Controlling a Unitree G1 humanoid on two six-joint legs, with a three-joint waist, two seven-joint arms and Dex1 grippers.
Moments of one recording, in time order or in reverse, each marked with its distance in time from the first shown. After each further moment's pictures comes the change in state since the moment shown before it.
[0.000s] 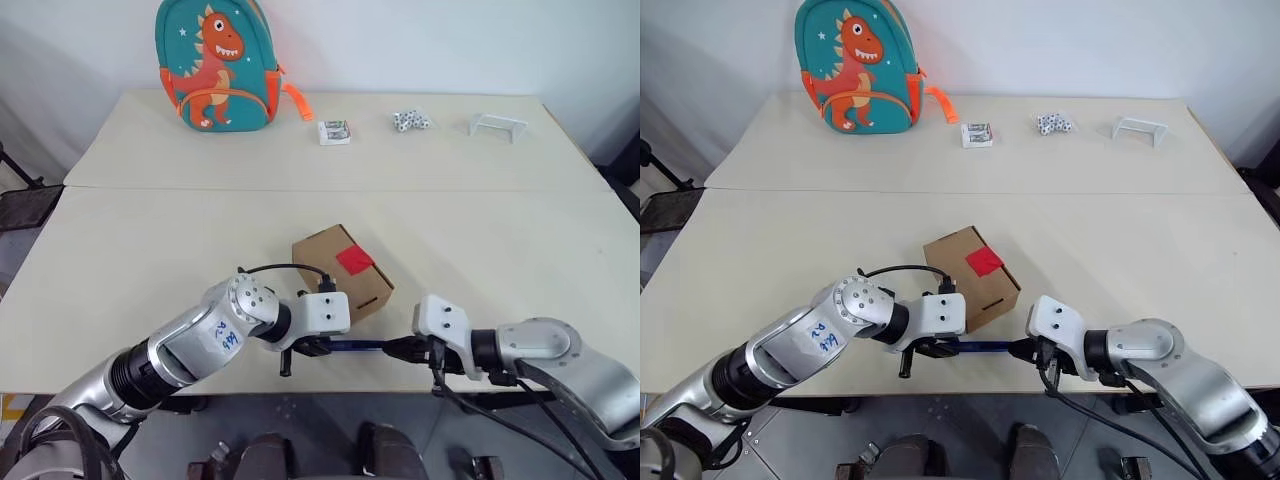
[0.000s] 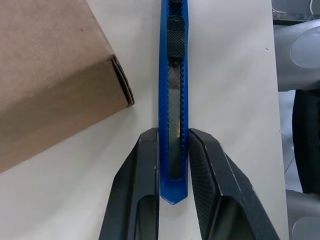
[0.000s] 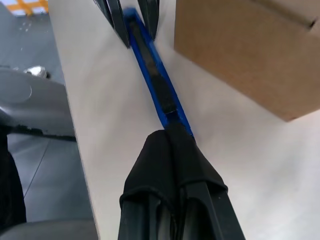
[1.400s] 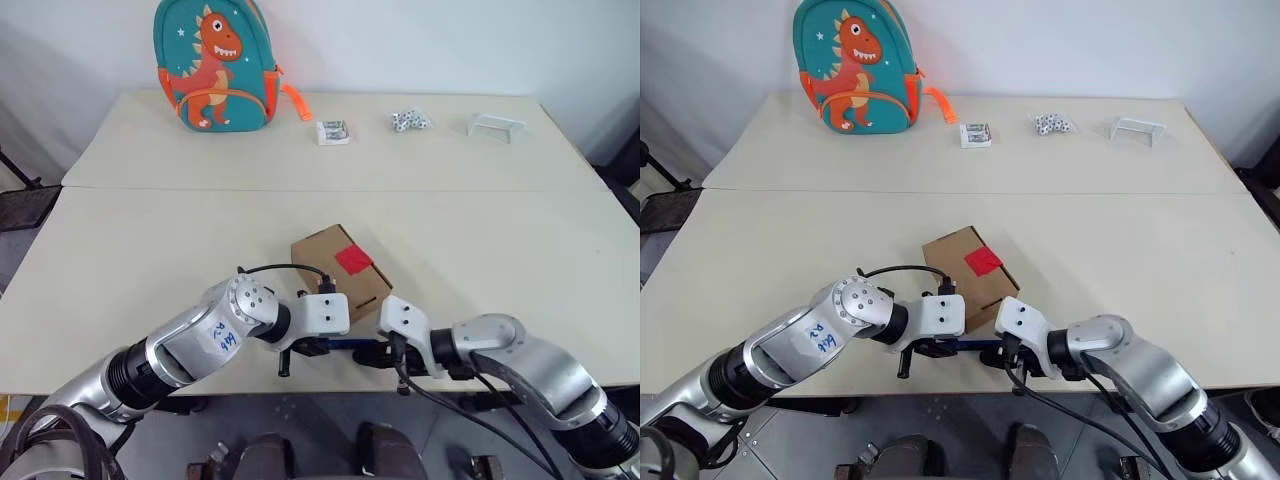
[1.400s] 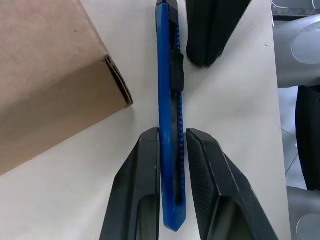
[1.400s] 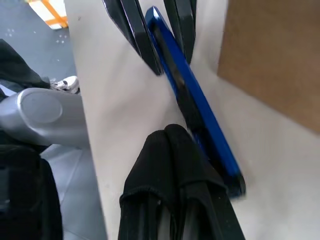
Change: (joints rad) left arm 0.002 0.021 -0.011 -0.011 -0.010 -0.013 0.013; right arm -0.102 0.123 0.077 0.012 0.022 0.163 0.034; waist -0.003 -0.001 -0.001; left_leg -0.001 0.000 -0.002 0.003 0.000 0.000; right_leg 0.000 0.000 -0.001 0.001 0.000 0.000
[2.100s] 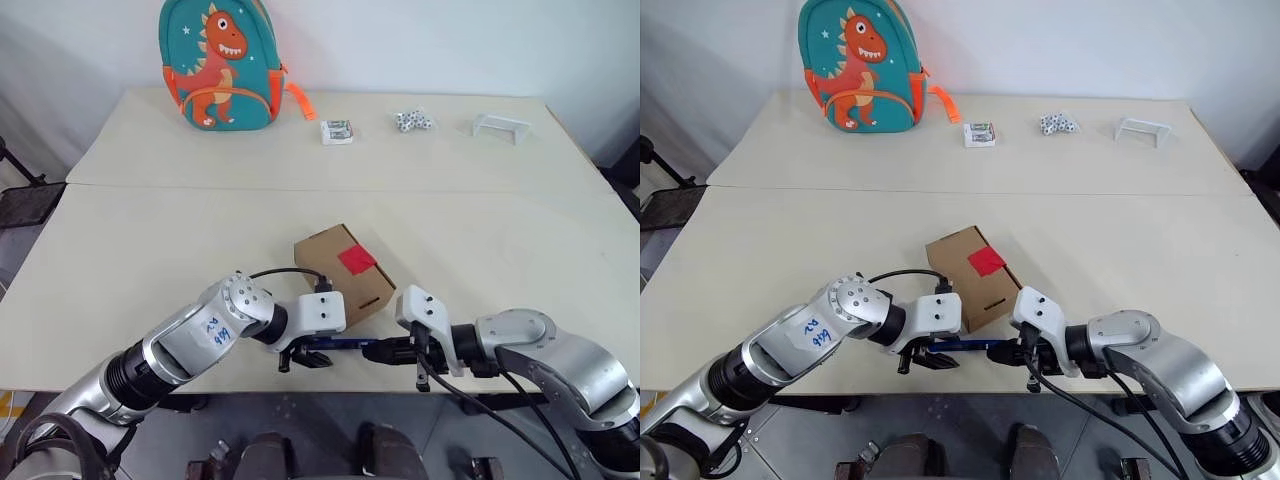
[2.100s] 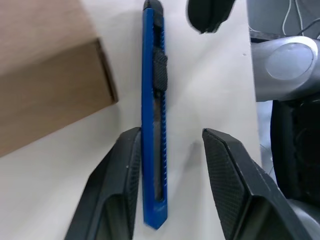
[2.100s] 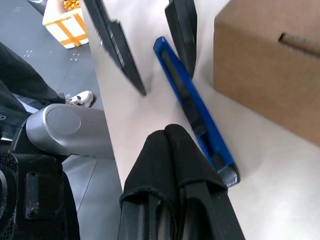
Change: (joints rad) left arm 0.040 0.011 0.076 0.040 -0.065 -0.056 -0.021; right arm 0.023 -0.014 -0.102 -0.032 0.124 0.049 -0.004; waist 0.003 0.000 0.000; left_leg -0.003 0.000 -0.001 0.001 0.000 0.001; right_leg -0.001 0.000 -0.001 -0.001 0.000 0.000
